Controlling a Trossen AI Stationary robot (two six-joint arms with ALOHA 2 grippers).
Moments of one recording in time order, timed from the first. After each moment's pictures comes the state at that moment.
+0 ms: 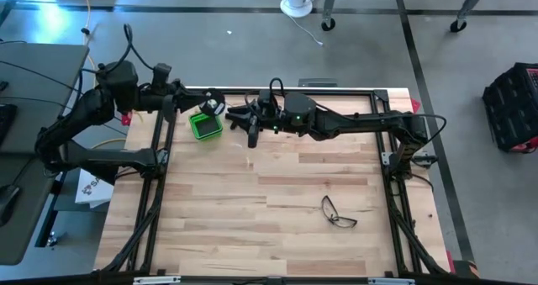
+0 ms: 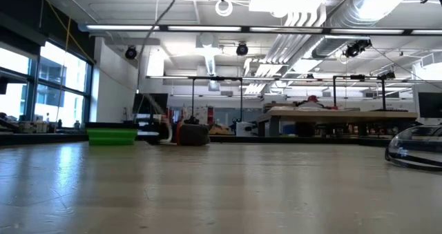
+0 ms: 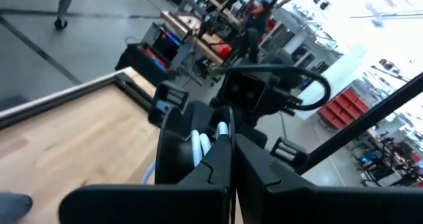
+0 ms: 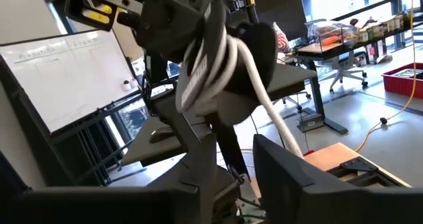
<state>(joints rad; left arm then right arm) 0.36 0.87 1.31 -0.56 0.19 -0.63 -0.06 1.83 1.60 0.31 0.07 0.32</state>
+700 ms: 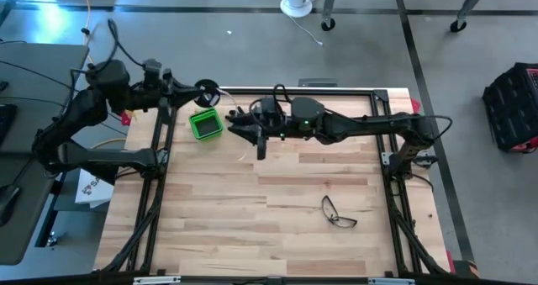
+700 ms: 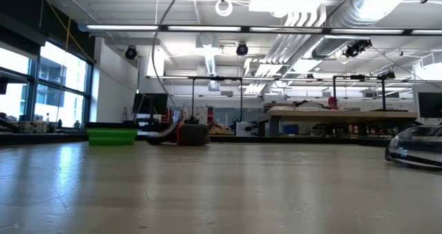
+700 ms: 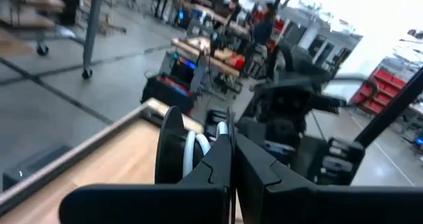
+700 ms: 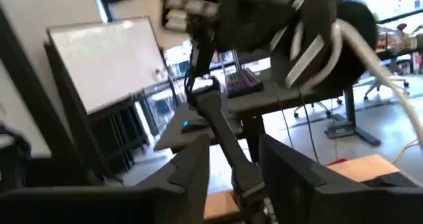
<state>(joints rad) 0.36 0.85 1.34 -0.57 0.12 -0.40 -0.01 1.78 1.60 0.27 -0.01 0.25</state>
